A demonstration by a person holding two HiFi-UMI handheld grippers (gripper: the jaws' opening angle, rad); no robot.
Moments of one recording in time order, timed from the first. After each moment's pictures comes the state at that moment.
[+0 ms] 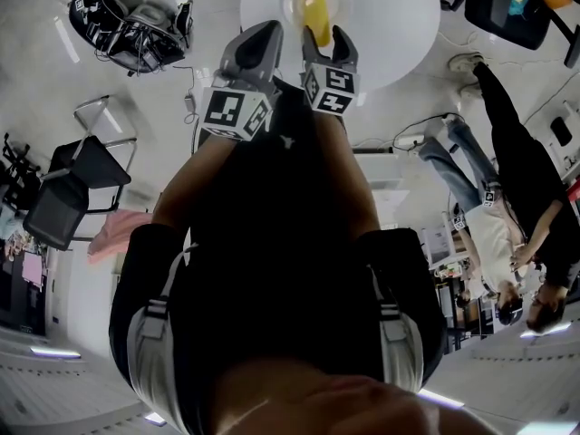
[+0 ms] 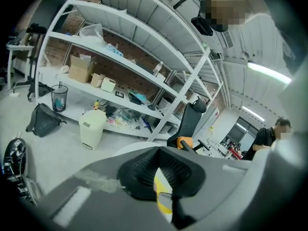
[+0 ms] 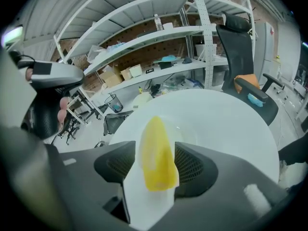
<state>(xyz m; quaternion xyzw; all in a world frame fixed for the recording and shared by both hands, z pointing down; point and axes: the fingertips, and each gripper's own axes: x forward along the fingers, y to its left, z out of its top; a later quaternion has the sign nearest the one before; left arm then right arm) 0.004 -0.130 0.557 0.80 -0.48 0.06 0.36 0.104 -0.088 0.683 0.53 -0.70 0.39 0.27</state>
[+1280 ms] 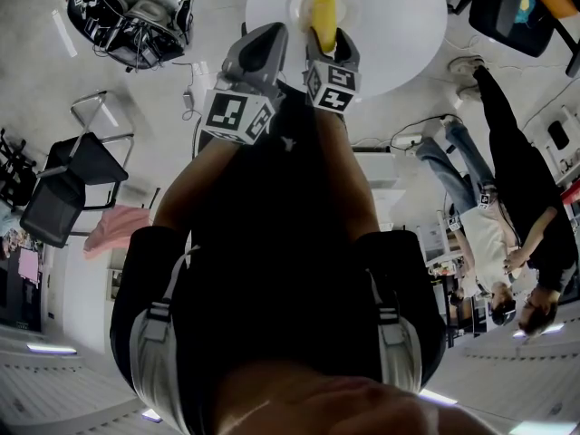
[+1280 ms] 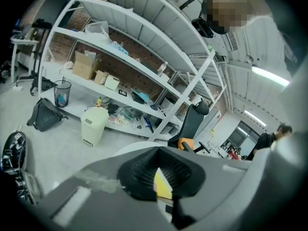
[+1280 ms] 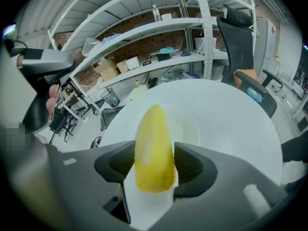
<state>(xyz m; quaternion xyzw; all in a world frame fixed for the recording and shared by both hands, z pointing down) -0.006 -0.135 0.566 0.78 -0.49 0.05 0.38 0.100 -0.085 0.713 0.53 -0.68 0.41 0.30</state>
